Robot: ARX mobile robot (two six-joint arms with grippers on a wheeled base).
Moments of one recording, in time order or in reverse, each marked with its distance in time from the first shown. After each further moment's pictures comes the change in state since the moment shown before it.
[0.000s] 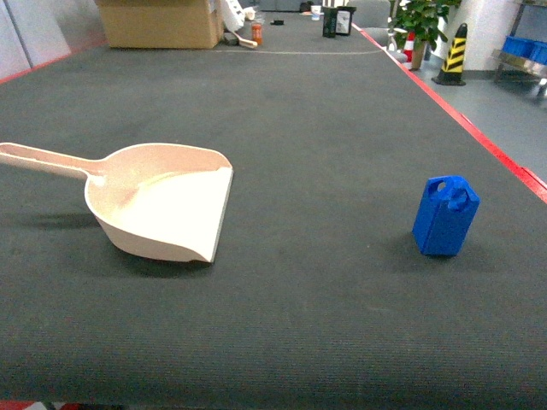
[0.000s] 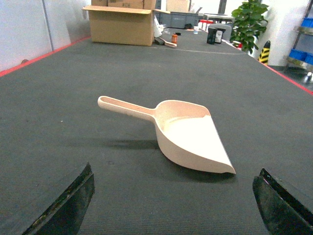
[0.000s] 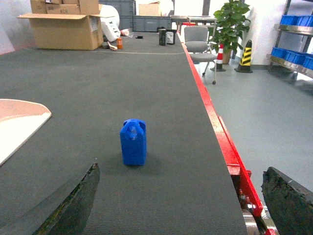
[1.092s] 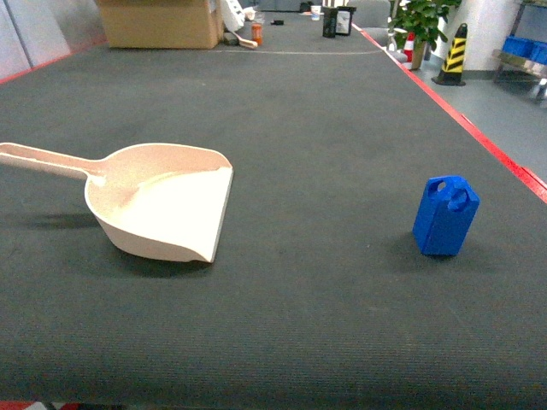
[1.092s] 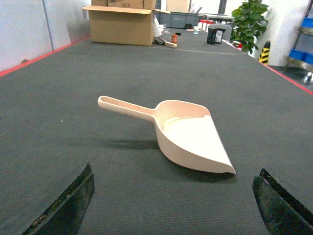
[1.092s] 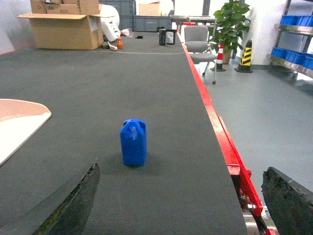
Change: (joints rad) left arm 0.000 0.000 0.000 0.000 0.000 0.000; right arm 0.000 0.000 0.000 0.000 0.000 0.000
